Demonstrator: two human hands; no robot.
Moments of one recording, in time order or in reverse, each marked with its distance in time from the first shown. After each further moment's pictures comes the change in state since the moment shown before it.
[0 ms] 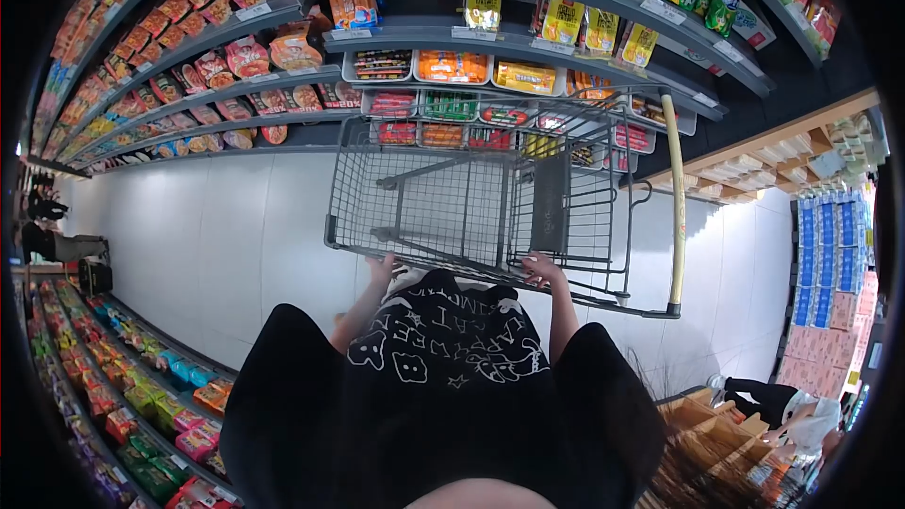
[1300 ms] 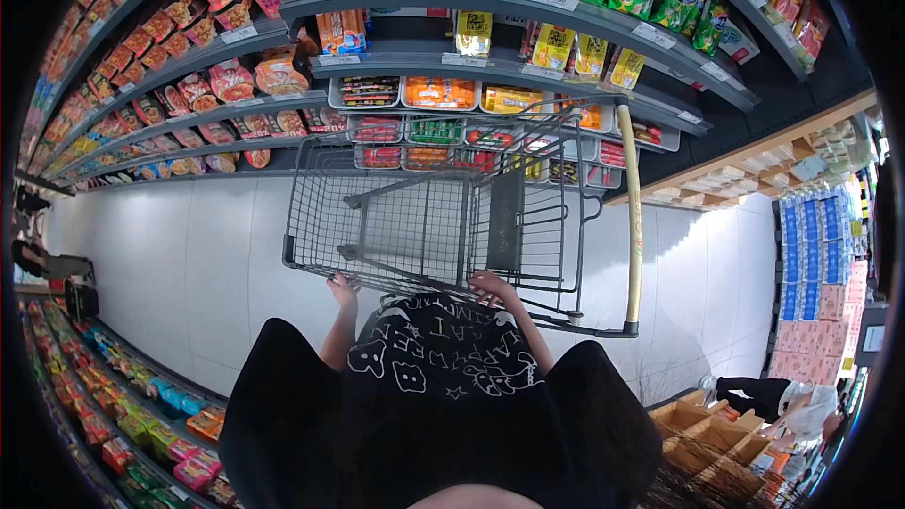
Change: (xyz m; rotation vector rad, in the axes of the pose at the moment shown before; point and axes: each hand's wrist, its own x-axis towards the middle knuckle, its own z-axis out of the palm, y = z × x) left_hand 0.043 0.022 -0.055 -0.213 0.343 0.085; right_hand 0.024 -0.065 0.079 -0.032 -0.131 -0.063
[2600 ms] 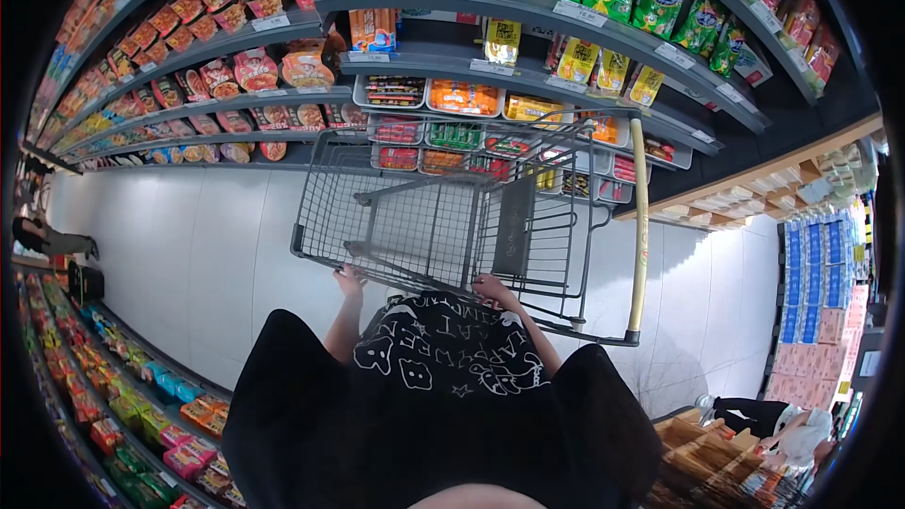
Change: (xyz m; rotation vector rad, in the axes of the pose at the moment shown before) left_hand 0.002 0.017 -0.004 -0.014 0.010 -0.040; right_hand 0.008 -0.016 0.024 -0.295 0.130 -0.005
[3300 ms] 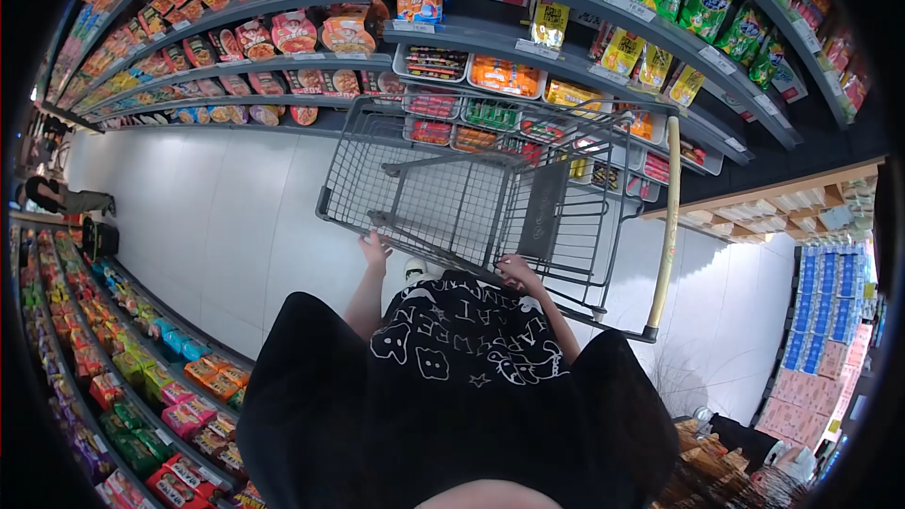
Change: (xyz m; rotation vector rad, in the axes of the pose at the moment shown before) left_hand -0.012 0.009 0.001 -0.003 -0.003 -0.051; right_hand -0.005 0.001 0.003 0.073 0.058 -0.067
